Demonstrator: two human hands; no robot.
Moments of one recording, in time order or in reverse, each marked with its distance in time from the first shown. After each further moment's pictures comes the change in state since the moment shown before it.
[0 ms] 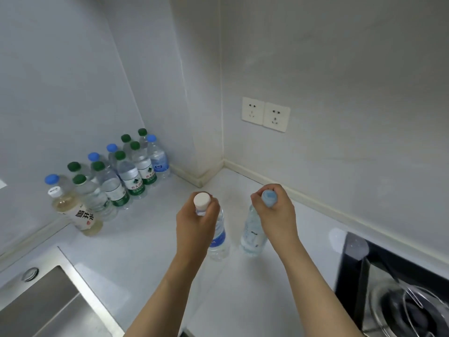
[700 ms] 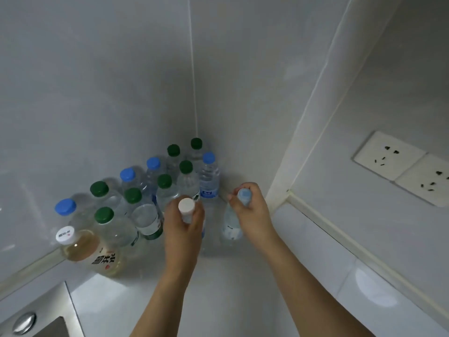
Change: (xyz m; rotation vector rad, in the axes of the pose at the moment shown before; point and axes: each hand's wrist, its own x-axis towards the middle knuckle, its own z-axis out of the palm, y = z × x) left_hand 0.263 -0.120 -0.087 0.018 0.335 -0.053; right_hand 0.183 0.021 0.306 -0.009 -0.406 -0.020
